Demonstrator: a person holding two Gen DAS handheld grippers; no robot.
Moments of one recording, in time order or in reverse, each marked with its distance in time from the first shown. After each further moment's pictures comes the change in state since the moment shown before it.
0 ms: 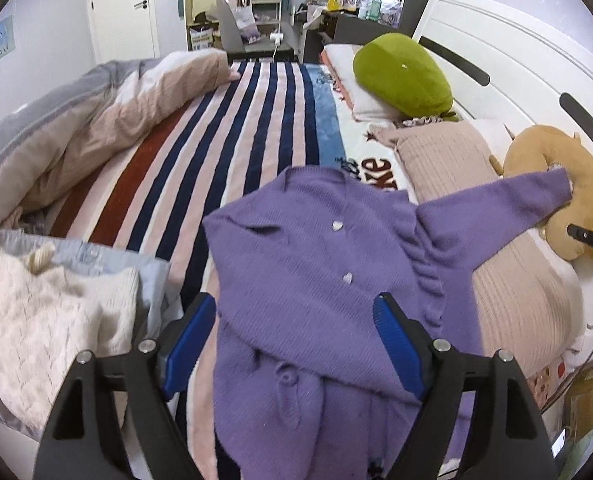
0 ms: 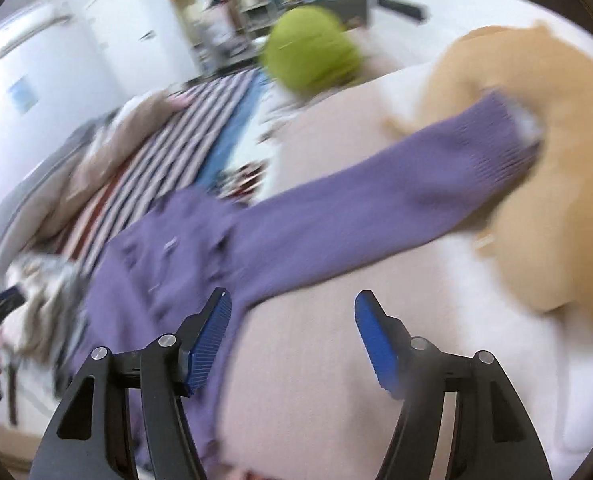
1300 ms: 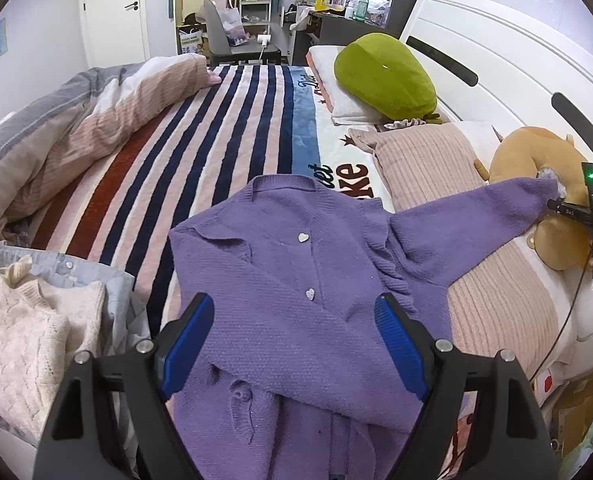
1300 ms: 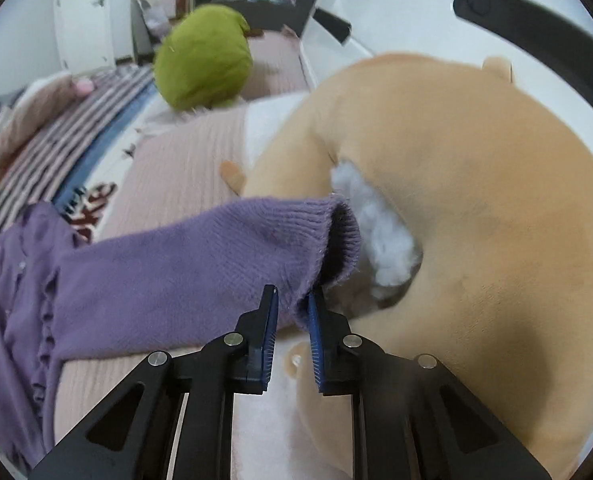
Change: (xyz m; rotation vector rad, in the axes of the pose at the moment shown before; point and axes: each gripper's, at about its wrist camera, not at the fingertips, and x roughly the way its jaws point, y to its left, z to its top) left arm 0.011 -0.042 0.016 0.006 0.008 -0.036; right arm 0.055 -0.089 0.074 -0.153 0.037 -0.352
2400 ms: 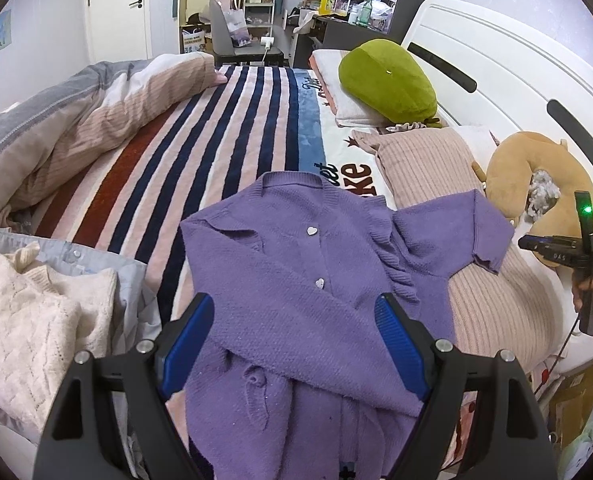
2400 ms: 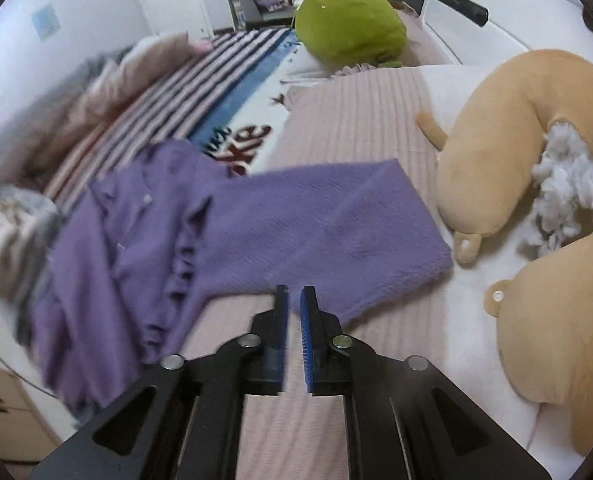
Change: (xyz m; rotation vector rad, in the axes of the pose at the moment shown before) left arm -0.018 0.028 -0.019 -0.016 -0.015 -0.021; right arm -0.038 0.121 -0.062 -0.144 0.054 0.378
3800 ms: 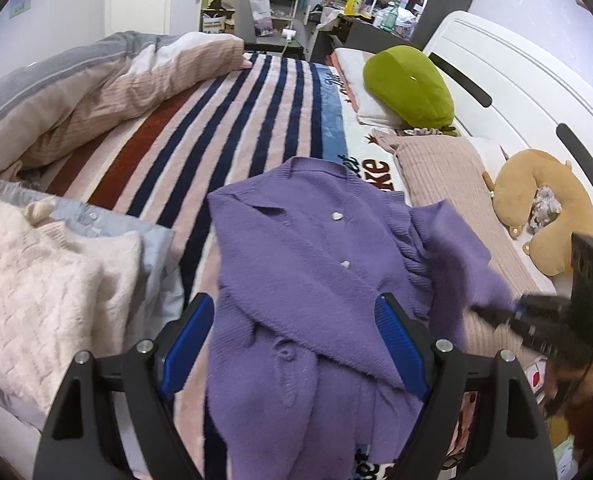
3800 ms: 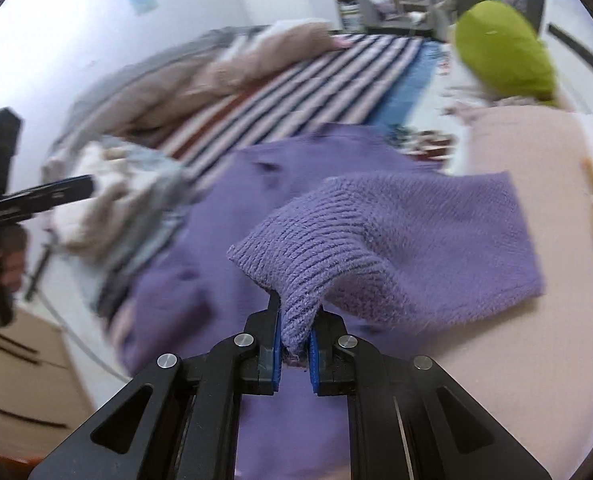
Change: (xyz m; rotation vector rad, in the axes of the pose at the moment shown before) left arm -0.014 0.058 -0.028 -0.104 0.018 -0.024; right arm -0.001 0.230 -0.028 -0.144 -0.030 0.402
